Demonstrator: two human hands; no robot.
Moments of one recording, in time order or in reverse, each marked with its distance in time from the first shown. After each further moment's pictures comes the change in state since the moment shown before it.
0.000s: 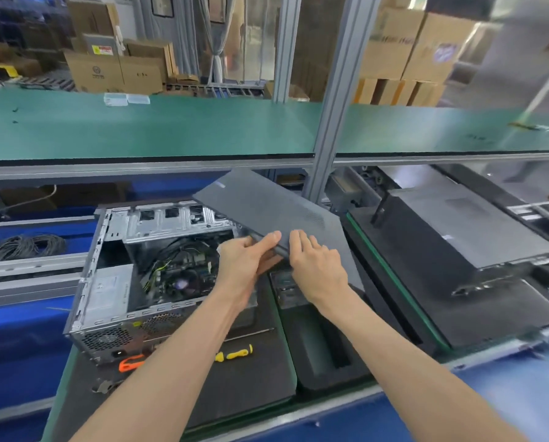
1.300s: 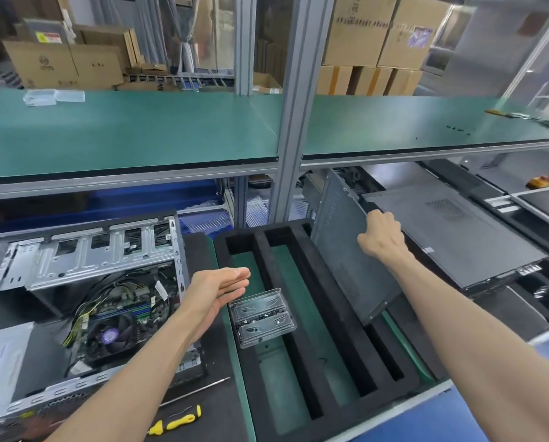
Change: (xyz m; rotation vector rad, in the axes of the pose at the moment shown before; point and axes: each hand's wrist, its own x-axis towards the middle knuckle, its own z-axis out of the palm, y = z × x) left_hand 0.112 -0.070 0.010 0.158 -0.091 -0.260; right_hand 0.076 0.239 0.133 0.464 -0.324 0.642
